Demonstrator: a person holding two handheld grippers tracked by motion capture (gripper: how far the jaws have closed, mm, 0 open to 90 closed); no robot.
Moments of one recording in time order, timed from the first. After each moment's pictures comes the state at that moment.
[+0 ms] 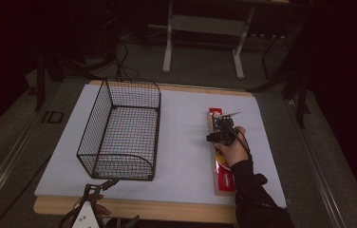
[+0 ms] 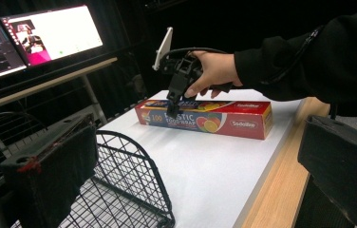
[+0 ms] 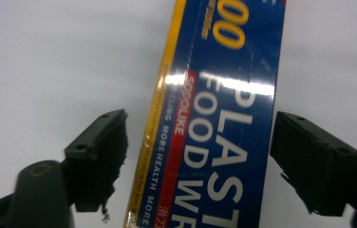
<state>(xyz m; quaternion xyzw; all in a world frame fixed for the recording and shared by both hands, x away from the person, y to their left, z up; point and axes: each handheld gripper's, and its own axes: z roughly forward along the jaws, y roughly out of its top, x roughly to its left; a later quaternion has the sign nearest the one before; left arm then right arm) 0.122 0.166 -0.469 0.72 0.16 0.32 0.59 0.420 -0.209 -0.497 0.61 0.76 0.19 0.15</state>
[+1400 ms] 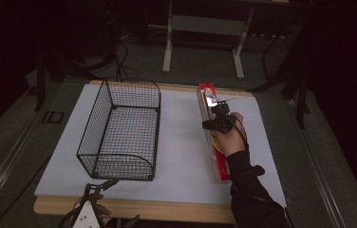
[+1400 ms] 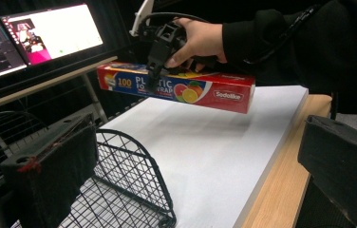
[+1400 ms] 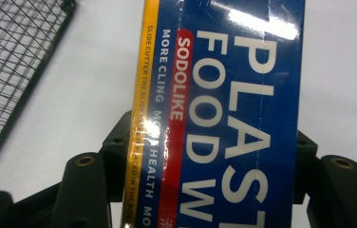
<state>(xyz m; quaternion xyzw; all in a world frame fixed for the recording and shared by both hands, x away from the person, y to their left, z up) 0.122 0.165 -0.470 0.72 0.16 0.32 0.59 0.417 -0.177 -0.430 0.57 0.77 0.25 0.18</state>
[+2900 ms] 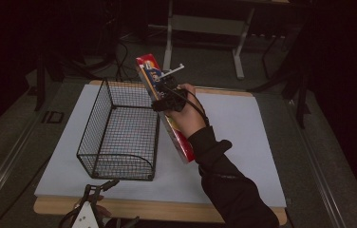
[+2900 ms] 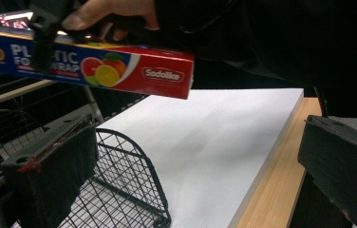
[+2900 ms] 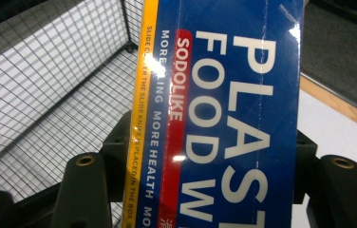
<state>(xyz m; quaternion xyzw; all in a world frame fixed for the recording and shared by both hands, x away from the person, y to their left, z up) 0.121 0.166 -0.470 0.72 0.16 0.31 0.60 0.407 -0.025 -0.341 0.40 0.84 0.31 0.19</state>
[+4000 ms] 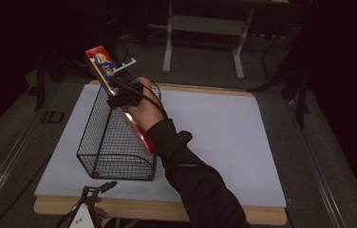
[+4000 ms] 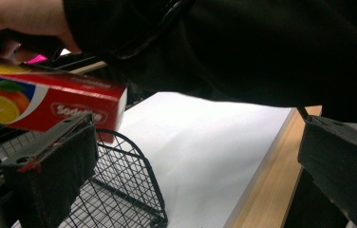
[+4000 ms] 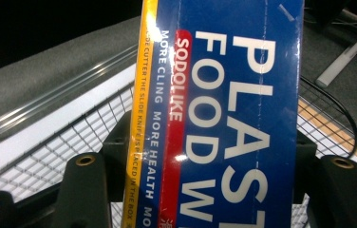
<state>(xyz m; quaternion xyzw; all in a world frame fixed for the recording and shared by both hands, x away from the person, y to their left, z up) 0.116 0.170 -0.470 0.72 0.17 0.30 0.60 0.405 0.081 -0.339 0.32 0.85 0.37 0.18</state>
